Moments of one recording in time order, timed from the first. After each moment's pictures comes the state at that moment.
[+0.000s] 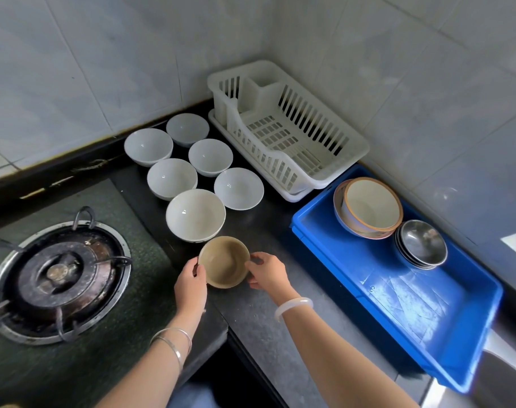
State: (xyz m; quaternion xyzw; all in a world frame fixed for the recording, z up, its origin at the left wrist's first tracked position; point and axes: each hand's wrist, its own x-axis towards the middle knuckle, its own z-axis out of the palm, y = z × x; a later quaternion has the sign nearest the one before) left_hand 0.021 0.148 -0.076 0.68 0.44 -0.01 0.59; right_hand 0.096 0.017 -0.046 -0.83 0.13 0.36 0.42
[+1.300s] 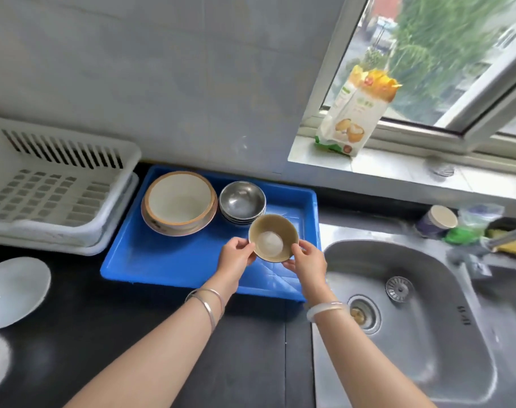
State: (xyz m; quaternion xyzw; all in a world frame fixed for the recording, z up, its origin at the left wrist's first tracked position) left_hand 0.139 -0.204 -0.016 0.66 0.12 -0.31 0.67; right_hand 0.067 -0.324 -0.017 -0.62 0.48 -0.12 0.61
